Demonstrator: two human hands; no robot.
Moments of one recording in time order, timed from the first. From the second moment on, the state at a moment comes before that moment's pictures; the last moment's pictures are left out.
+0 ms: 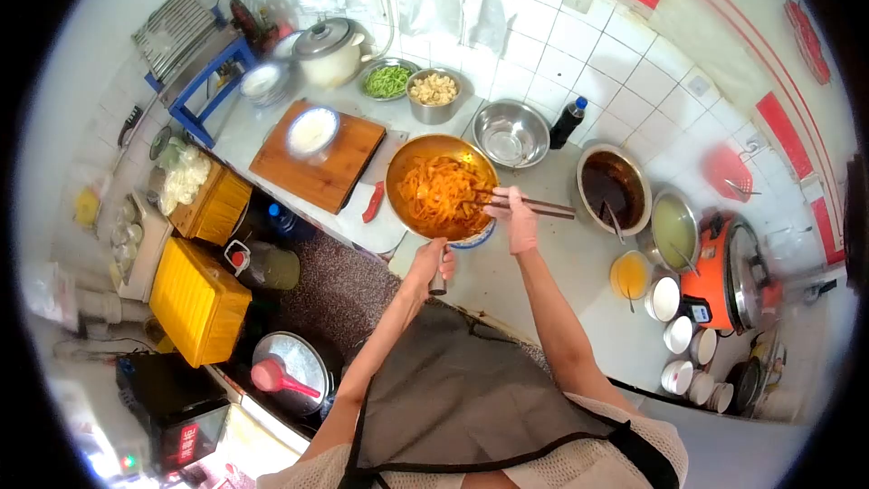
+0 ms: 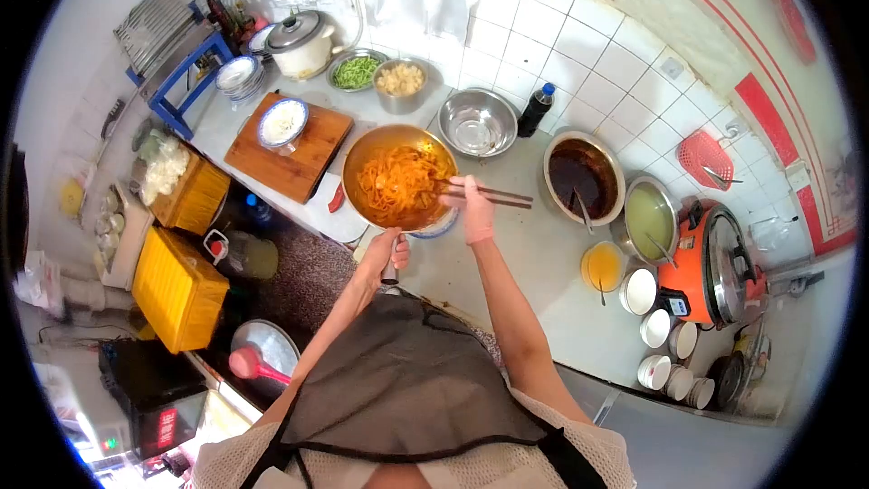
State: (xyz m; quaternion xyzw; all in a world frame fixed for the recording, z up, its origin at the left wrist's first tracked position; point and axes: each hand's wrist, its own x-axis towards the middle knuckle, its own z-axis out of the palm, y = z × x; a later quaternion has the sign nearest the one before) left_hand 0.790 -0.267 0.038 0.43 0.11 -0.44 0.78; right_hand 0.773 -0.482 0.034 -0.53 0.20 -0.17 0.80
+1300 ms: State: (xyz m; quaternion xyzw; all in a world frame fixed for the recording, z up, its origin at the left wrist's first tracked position) left_hand 0.816 -0.268 0.019 0.40 0.13 -0.47 0.78; right_hand 0.772 -0.441 0.137 -0.62 0.17 -0.16 0.75
